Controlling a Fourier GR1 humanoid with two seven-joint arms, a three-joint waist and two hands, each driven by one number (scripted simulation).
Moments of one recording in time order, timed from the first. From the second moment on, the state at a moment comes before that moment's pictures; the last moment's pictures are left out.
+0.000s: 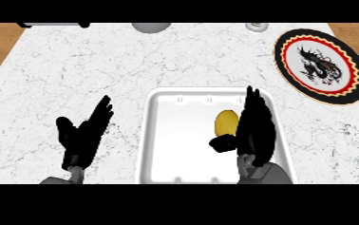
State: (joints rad) left arm -0.01 0.28 -0.26 -1.43 0.31 0.21 0.12; right arm -0.19 -0.01 0.43 -1.65 1.06 -0.10 1.14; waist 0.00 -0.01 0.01
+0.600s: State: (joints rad) left arm -0.01 0.25 -0.25 -1.47 0.27 0.21 0.18; right arm -0.23 -0.01 0.39 -1.50 0.97 -0.09 1.09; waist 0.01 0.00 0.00
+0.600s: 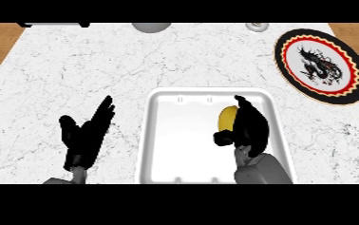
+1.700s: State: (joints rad) left arm -0.04 0.22 -0.21 -1.43 0.24 0.14 0.16; right arm -0.78 -0.01 0.35 -0.97 1.03 -0.29 1.00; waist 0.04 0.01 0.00
